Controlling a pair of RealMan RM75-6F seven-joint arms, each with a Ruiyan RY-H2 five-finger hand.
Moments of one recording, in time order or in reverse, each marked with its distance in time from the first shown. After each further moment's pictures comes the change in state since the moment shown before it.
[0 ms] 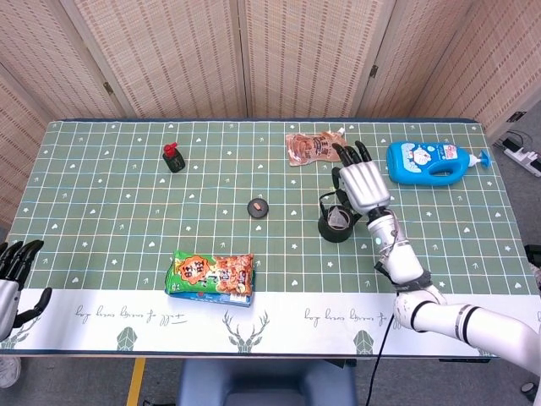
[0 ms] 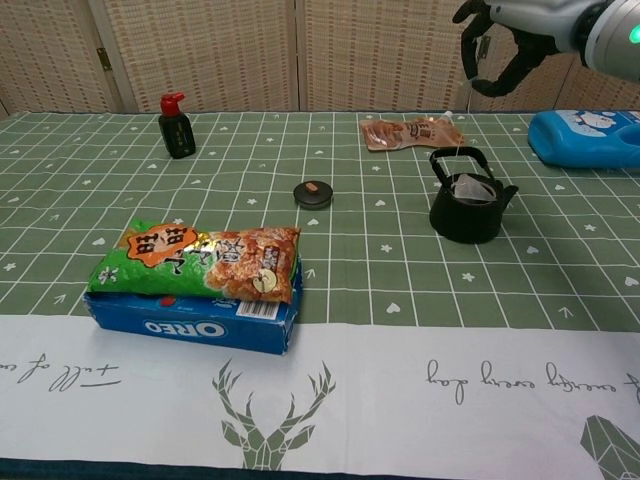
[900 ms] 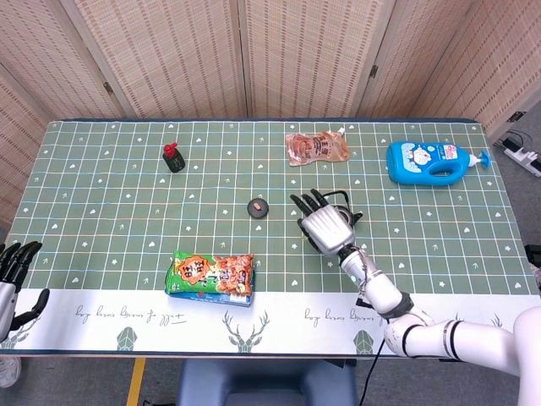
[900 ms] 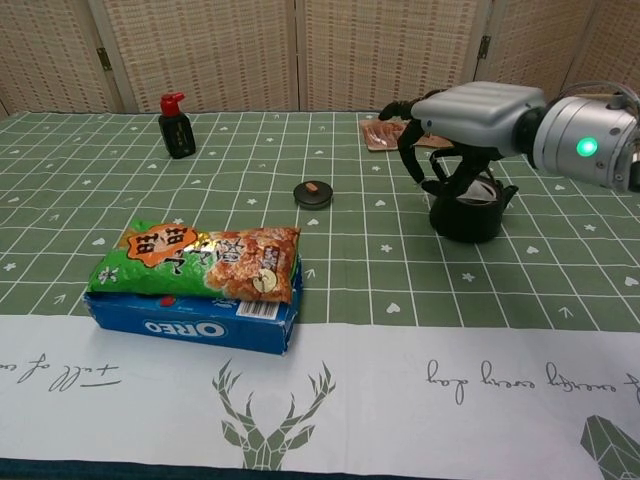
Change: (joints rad) left arm 0.010 0.010 0.003 -0.009 0.011 0.013 -0.010; right arm 0.027 -0.068 -0.155 -0.078 -0.104 -0.076 -0.088
